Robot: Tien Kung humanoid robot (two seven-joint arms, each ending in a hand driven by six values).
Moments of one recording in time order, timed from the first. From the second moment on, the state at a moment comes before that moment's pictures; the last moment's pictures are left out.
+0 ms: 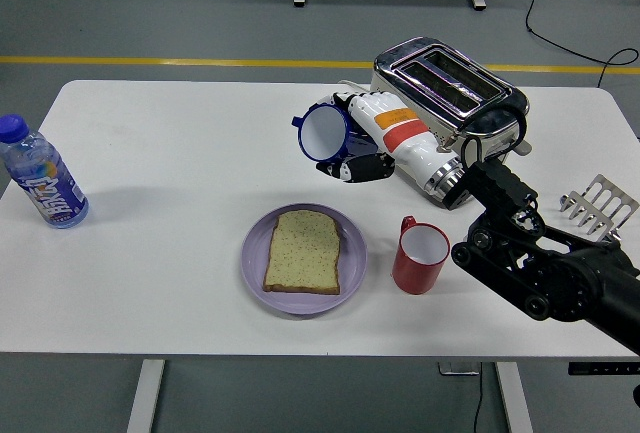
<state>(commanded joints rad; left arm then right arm) -0.20 0.05 -0.45 -0.26 -0.28 0.23 -0.01 0.85 -0.15 0.52 1.01 -1.74 -0.44 0.17</state>
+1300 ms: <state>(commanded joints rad) -0.19 0.04 -0.46 -0.26 -0.27 0.23 0.00 1.02 -0.26 0.28 1.03 -1.97 -0.57 0.20</state>
